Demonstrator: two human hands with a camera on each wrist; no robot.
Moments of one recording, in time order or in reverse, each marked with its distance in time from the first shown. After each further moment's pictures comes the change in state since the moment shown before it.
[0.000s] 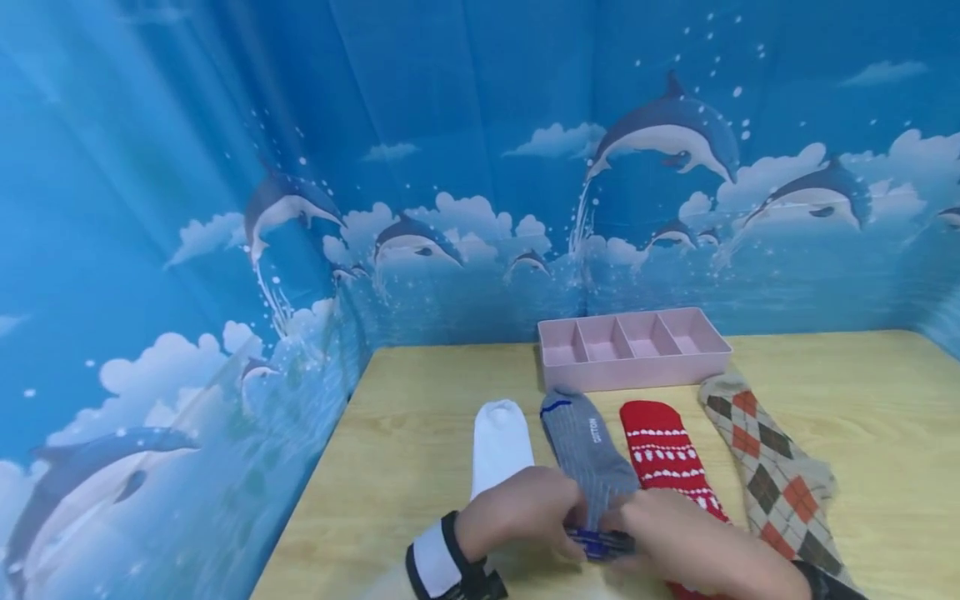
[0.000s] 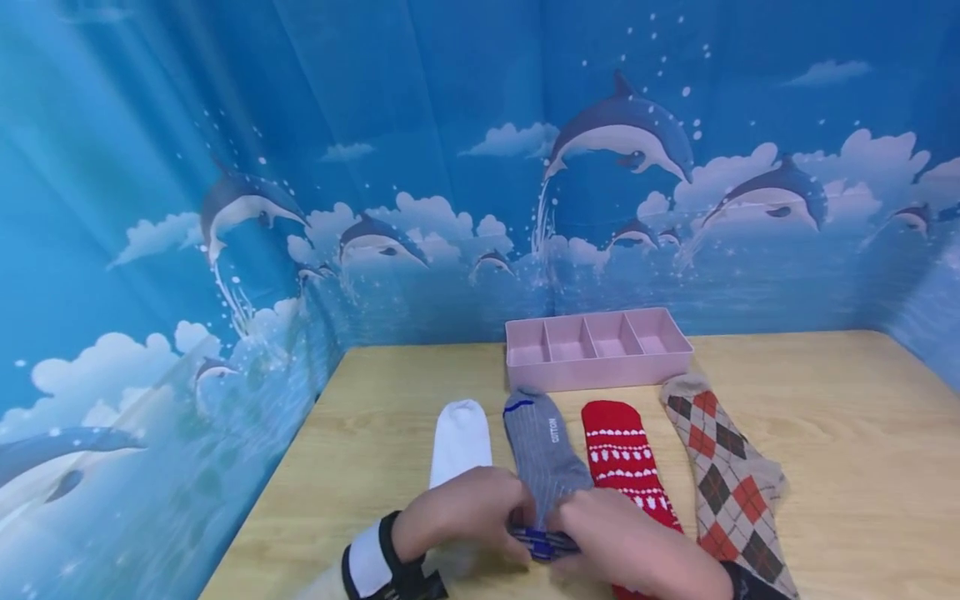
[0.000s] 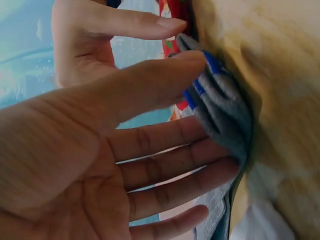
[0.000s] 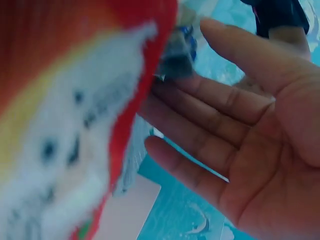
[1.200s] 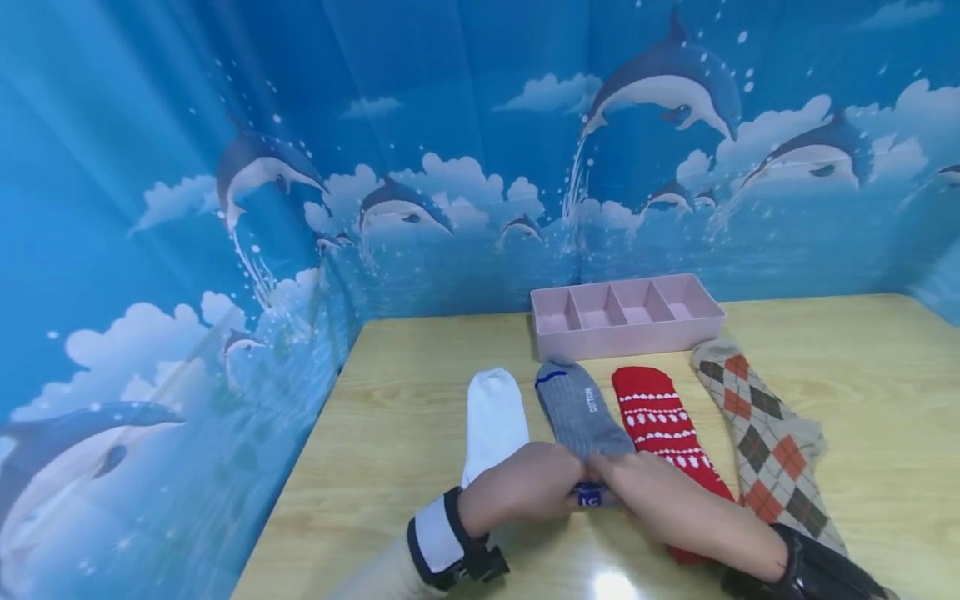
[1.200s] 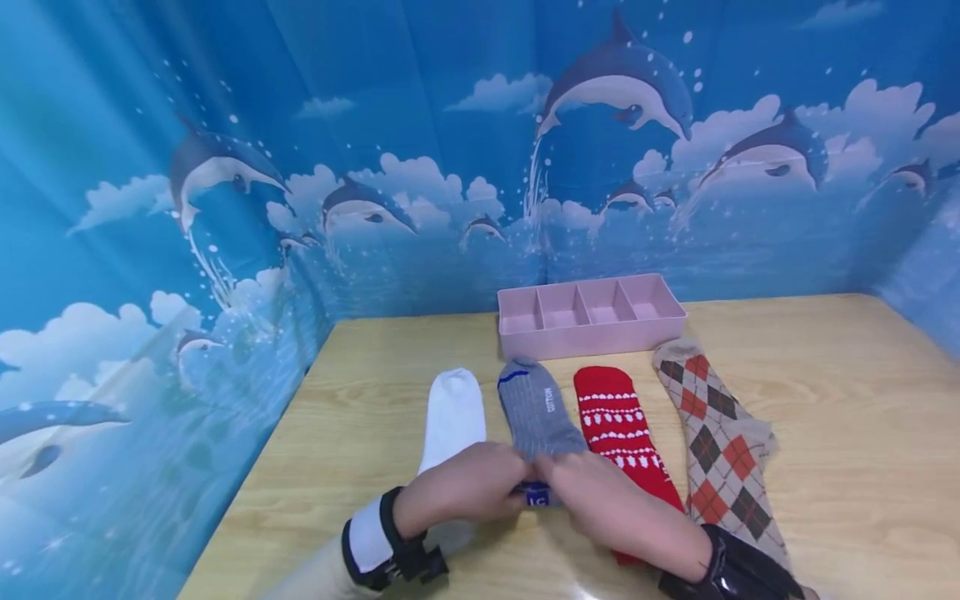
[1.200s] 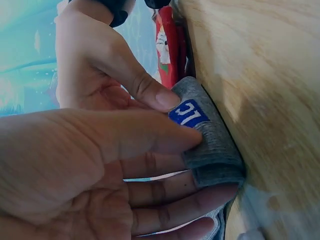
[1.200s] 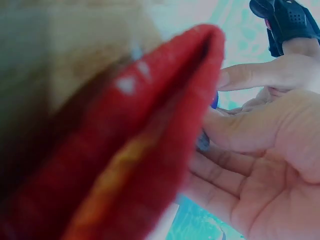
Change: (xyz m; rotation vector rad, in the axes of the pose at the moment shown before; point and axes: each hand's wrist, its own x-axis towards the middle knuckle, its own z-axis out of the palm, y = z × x) left_hand 0.001 0.010 0.004 0.032 0.047 -0.005; right_hand 0.002 0.001 0.014 -0.139 0.194 -0.103
